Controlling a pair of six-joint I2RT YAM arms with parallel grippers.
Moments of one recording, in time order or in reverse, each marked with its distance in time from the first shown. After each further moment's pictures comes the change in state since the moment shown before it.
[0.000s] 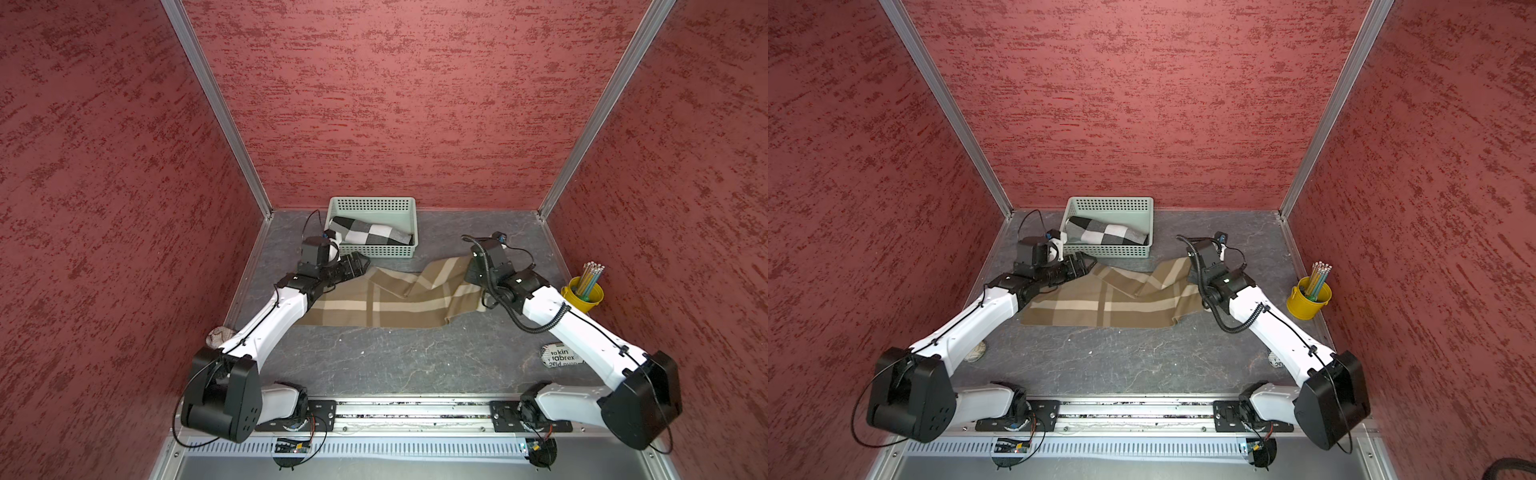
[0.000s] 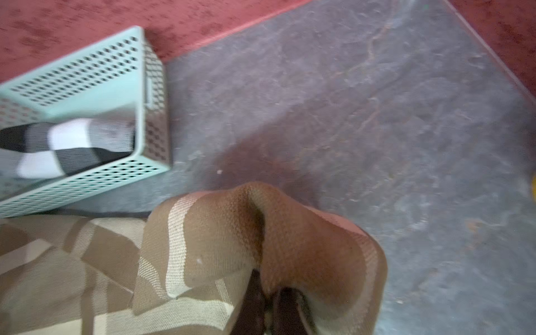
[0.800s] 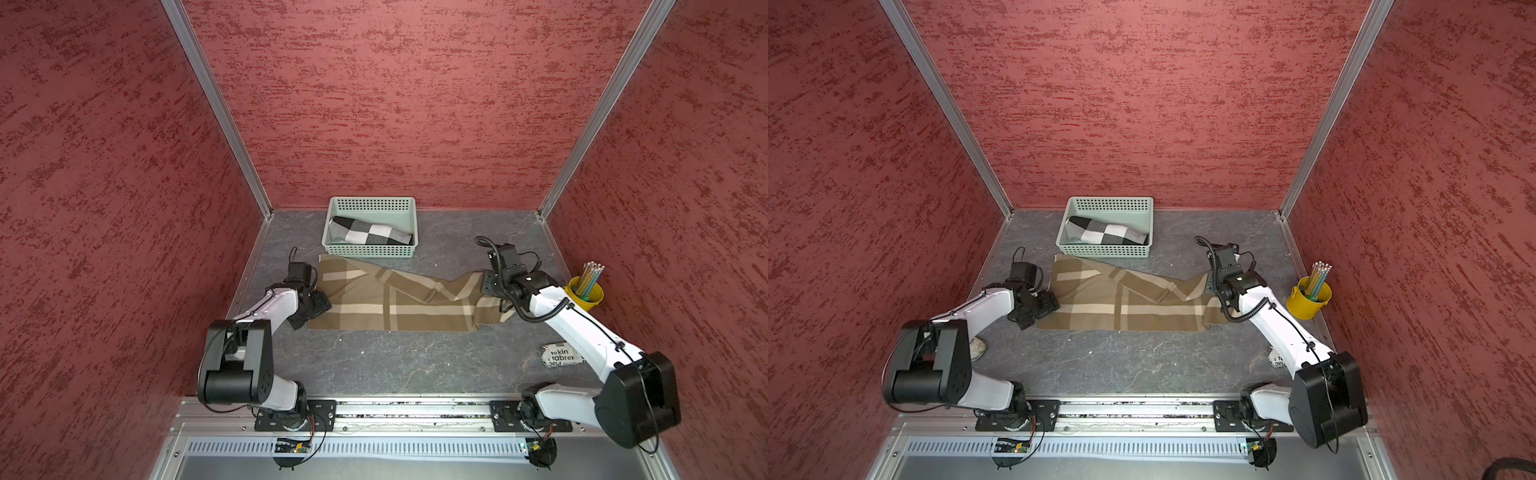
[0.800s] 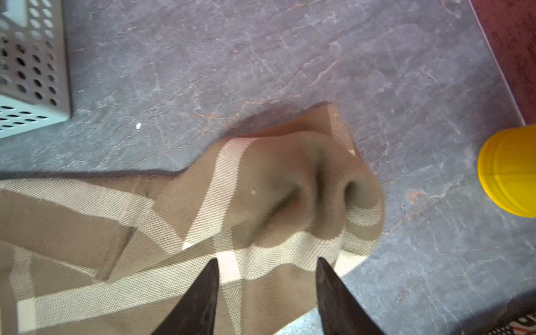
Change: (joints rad) left arm 0.224 0.265 -0.049 -0.241 -0.276 0.014; right arm -0.151 -0.016 -0.101 -0.046 -0.127 -0.137
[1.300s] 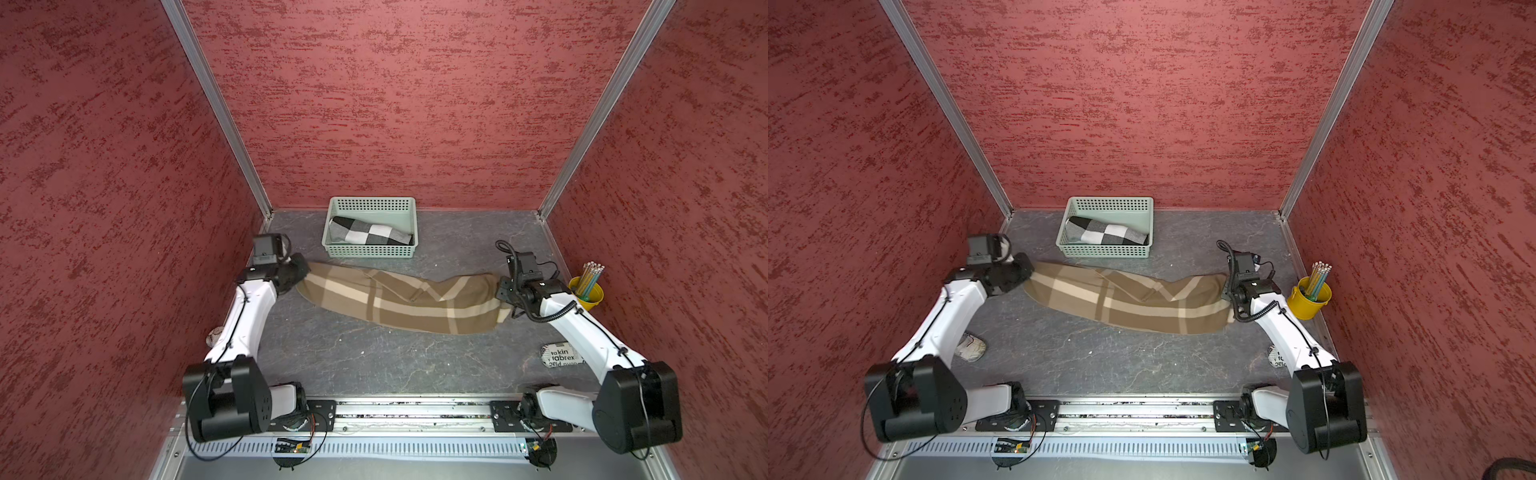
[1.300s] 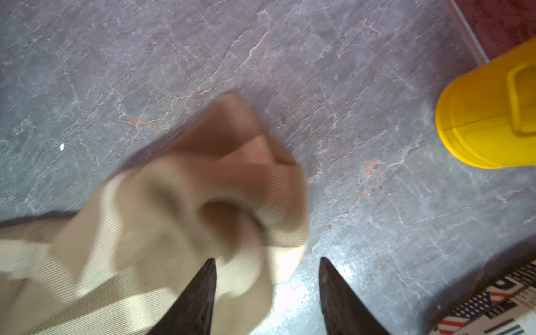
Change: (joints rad) left arm 0.165 -0.292 0.354 -0.138 0.128 0.083; right arm -0.146 -0.029 -0.080 0.024 -0.057 0.009
